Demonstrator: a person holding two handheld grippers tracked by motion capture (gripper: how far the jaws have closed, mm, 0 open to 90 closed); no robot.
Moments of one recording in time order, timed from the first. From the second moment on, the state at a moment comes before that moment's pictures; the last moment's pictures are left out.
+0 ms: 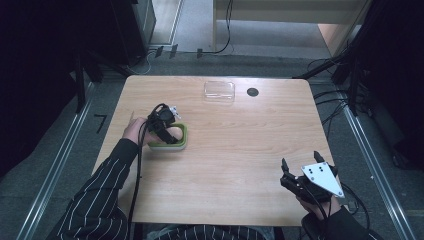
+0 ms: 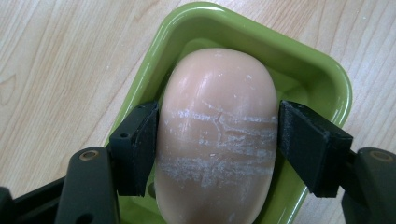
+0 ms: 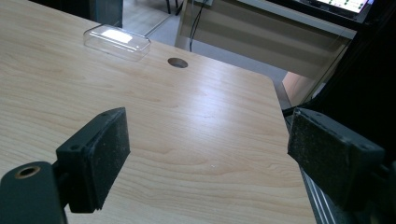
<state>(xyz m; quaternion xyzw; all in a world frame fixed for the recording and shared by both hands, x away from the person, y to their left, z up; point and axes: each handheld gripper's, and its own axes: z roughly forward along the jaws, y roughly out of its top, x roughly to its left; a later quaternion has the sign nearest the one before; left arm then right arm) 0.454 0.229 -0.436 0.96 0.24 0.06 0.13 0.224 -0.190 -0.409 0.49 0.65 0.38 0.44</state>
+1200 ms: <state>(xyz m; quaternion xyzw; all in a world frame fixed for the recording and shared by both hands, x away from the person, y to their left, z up) 0.415 0.236 -0.402 0.95 0.27 0.07 0.09 0.222 -0.190 -0.408 0.49 0.65 0.38 0.44</state>
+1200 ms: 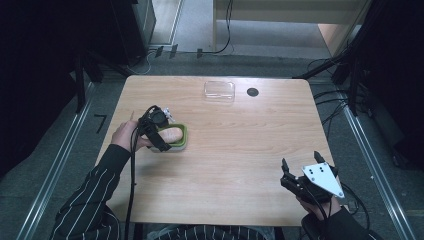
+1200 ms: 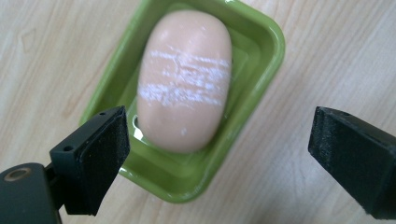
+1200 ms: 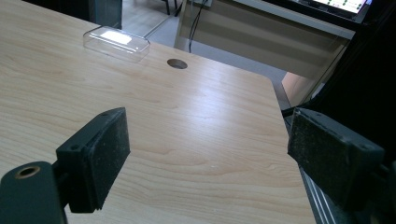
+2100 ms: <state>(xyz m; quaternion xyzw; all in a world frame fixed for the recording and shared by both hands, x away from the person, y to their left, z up) 0.363 0.247 -0.406 0.94 0.32 0.06 0.07 0.222 -0.190 -0.408 0.49 0.65 0.38 0.44</state>
